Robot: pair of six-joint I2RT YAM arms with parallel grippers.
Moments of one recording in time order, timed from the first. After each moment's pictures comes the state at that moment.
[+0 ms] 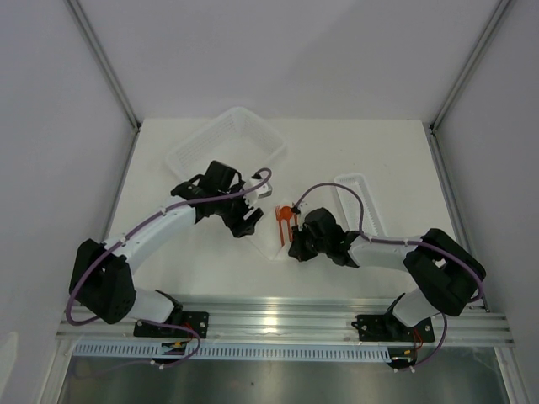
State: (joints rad) left arm -0.53 1.39 1.05 -0.64 0.36 0.44; right arm 0.81 1.52 0.62 0.15 -0.17 0.41
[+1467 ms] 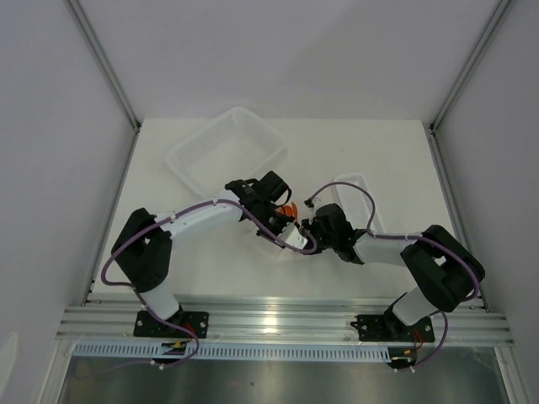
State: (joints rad) left arm -0.81 1.68 1.25 -0.78 0.53 1.41; right arm 0.69 1.54 0.58 0.25 -0.25 0.53
